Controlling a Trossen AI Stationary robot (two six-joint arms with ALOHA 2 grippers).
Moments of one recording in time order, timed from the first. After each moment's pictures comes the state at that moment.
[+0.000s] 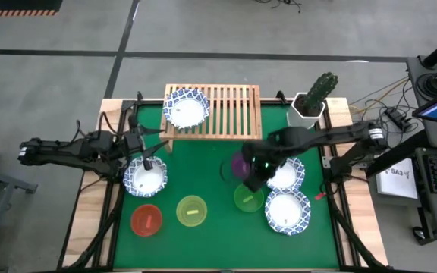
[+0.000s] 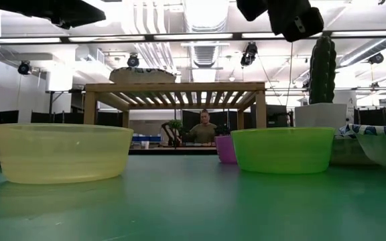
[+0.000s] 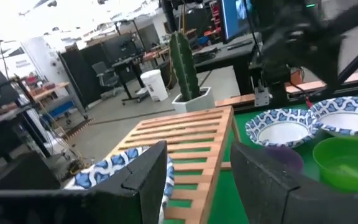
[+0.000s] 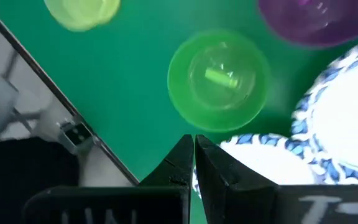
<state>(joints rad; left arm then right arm) -0.07 0.46 0.49 -0.05 -0.42 0.32 0.10 1.62 1.55 -1.15 -0.30 0.91</state>
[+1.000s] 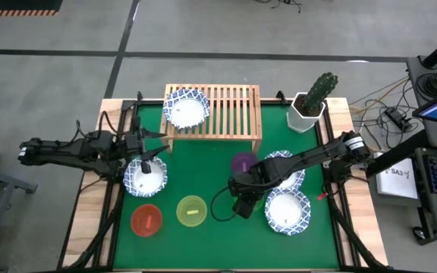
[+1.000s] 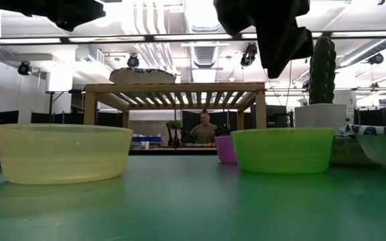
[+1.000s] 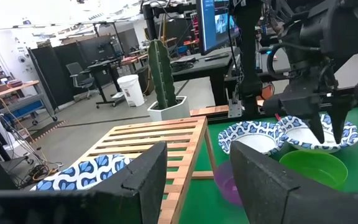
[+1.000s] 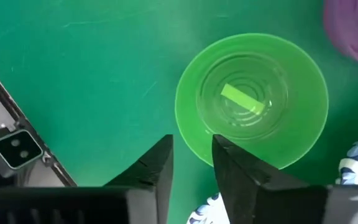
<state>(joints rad) -0.07 0.46 0.50 -0.05 -0.32 0.23 0.26 1.82 1.55 -1.00 -0.15 0.88</state>
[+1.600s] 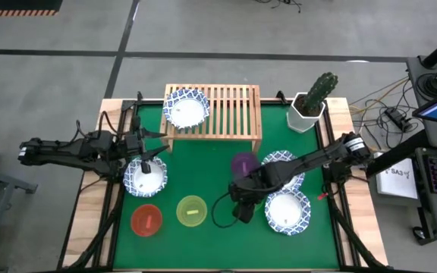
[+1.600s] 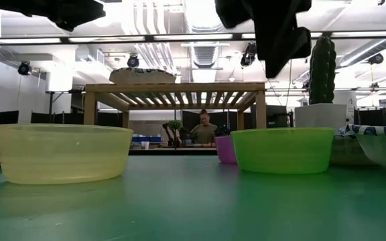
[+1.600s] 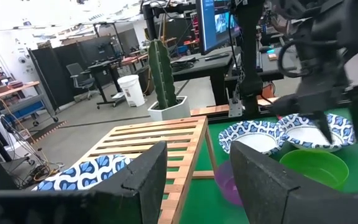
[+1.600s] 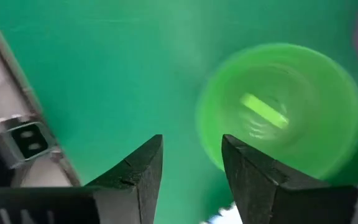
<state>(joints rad) -0.07 0.46 0.50 -0.05 -0.32 0.24 0.30 1.82 1.54 -0.92 -0.13 0.83</state>
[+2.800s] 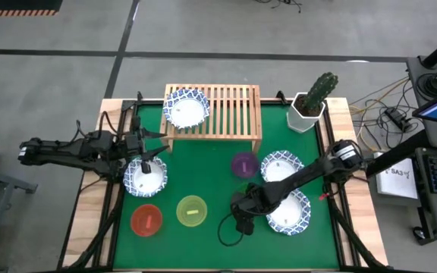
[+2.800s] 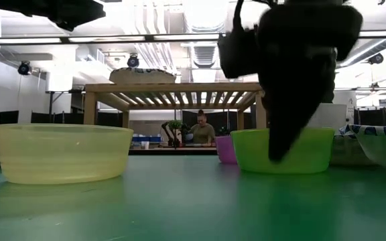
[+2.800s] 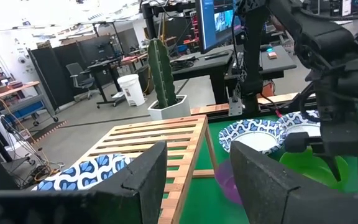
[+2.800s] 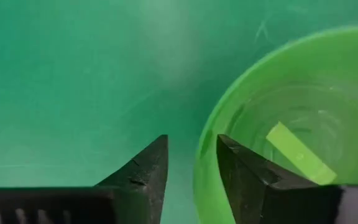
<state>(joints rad) -0.07 0.46 0.50 -0.05 -0.32 0.25 0.38 1.92 1.29 -0.58 0.02 0.72</state>
